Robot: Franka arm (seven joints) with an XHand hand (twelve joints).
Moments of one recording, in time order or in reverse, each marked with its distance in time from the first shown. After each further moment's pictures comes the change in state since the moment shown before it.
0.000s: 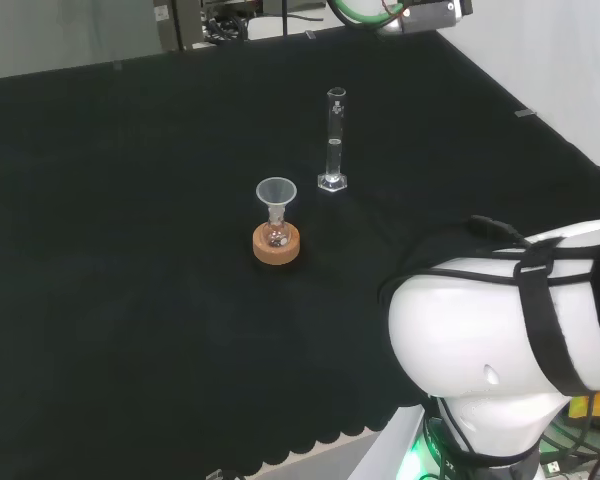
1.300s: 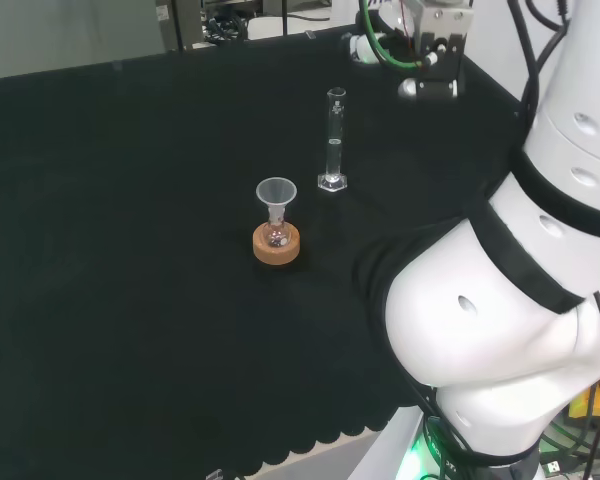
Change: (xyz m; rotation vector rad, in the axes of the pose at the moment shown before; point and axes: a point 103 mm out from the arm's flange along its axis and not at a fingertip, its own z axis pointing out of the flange) arm -0.102 0.161 0.183 0.042 0.188 0.015
